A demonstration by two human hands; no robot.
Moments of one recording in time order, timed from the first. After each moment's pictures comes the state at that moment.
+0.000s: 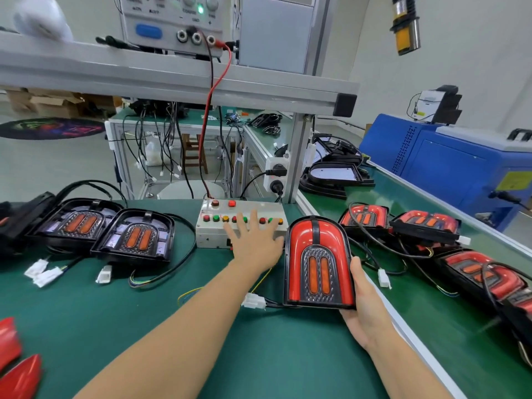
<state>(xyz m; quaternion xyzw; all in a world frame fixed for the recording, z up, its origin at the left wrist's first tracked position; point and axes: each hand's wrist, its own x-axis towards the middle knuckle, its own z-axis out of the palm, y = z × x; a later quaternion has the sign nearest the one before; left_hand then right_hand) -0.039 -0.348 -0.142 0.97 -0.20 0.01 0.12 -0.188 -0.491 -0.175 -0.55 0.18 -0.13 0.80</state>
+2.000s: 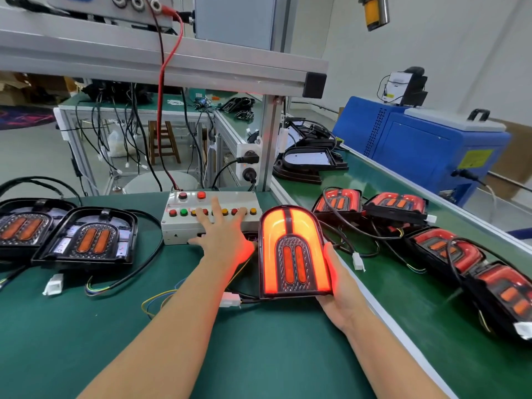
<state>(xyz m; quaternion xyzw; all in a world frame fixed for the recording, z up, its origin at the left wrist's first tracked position) -0.027 -0.354 -0.151 0.97 -0.15 -0.01 0.18 -0.184 -0.493 -0.171 -0.51 0.21 -0.14 0.82</state>
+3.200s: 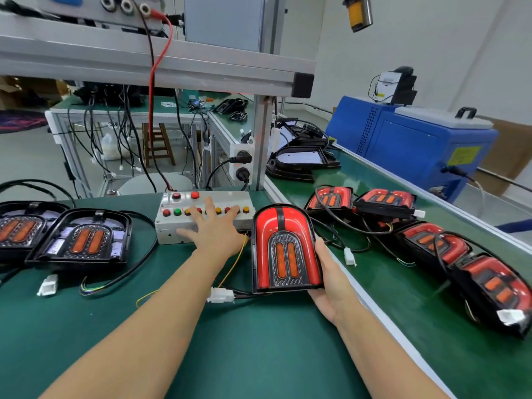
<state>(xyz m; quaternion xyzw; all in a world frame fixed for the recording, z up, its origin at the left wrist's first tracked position) -0.030 -0.351 -0.140 0.98 -0.14 -0.02 0.16 -0.185 -0.491 -0.169 -0.50 0.22 -0.13 0.83</state>
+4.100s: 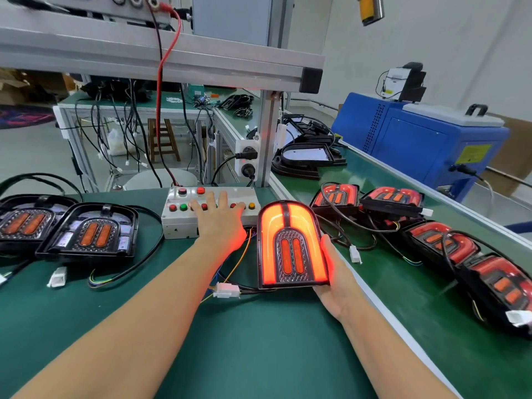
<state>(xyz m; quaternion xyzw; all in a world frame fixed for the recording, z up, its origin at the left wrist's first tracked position) -0.024 -0.345 -0.137 0.97 -0.22 0.08 0.00 -0.183 -0.493 -0.171 -0.49 0.23 -0.14 0.83</state>
